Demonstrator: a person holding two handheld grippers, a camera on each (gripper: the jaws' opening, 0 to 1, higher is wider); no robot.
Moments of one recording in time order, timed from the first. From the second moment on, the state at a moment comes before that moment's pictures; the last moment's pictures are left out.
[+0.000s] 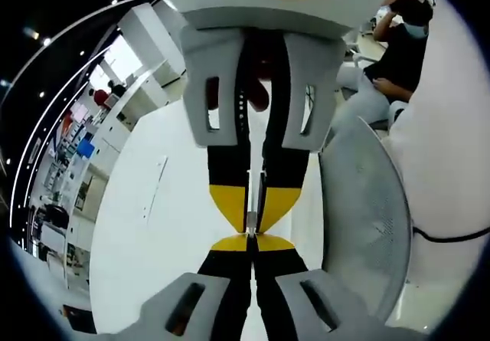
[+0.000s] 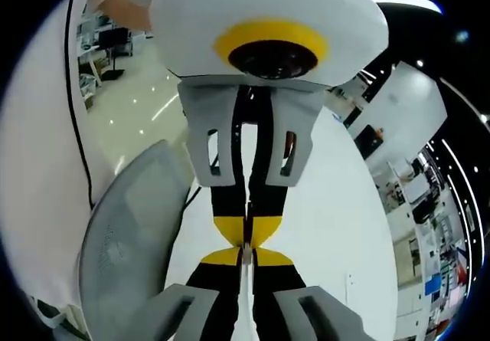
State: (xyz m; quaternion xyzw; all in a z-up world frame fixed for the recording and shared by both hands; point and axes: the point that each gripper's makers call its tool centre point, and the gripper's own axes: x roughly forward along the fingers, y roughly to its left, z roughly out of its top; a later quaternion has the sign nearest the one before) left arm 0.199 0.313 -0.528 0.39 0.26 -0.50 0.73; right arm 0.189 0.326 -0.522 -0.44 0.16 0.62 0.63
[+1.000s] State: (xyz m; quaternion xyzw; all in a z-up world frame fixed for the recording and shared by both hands) left arm 0.196 0.311 -0.530 0.40 0.26 -0.50 0.72; right arm 0.185 0.324 -0.524 -0.48 0.15 0.62 0.61
